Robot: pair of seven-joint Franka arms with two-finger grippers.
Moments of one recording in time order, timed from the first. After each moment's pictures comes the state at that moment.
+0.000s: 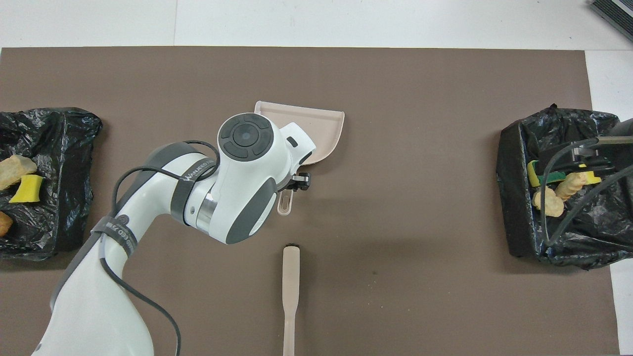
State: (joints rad) left arm -0.59 0.33 0.01 -1.71 -0.08 2.03 -0.41; right arm -0.03 0.00 0.04 -1.55 0.01 1.51 0.06
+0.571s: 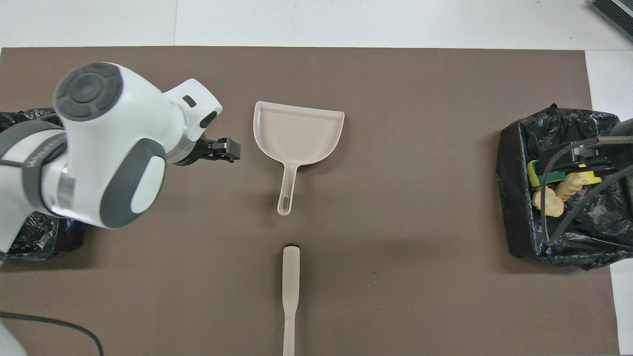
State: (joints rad) left arm -0.35 0.15 0.01 -1.71 -0.08 1.91 -0.25; right arm -0.03 0.00 0.04 -1.55 0.01 1.51 0.06
